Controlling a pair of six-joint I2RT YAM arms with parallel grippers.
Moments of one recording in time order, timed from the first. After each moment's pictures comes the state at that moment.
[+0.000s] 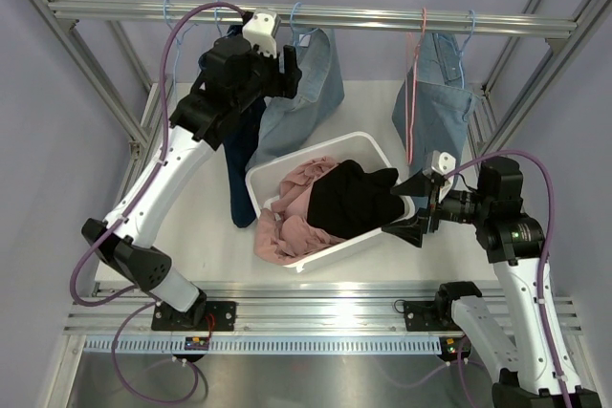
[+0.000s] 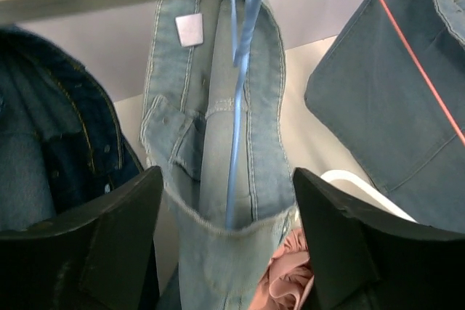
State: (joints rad) left arm -0.54 1.55 1.83 -0.49 -0.09 -0.12; right arm 0.08 0.72 0.94 -0.73 -1.14 -0.40
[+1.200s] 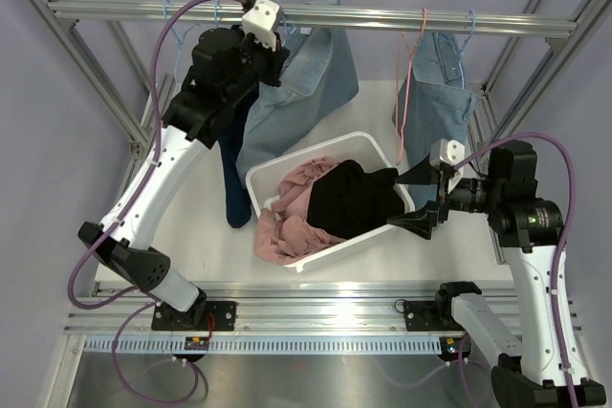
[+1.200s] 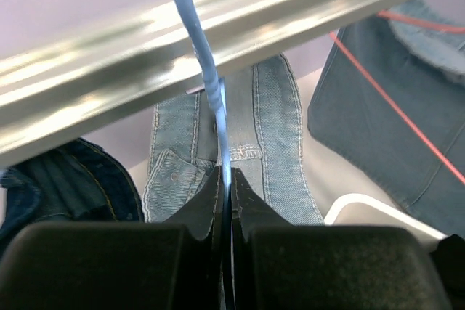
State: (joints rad) left arm -0.53 1.57 1.87 -0.37 0.03 0.06; right arm 0.06 0.82 1.15 -0.93 -1.20 -0.56
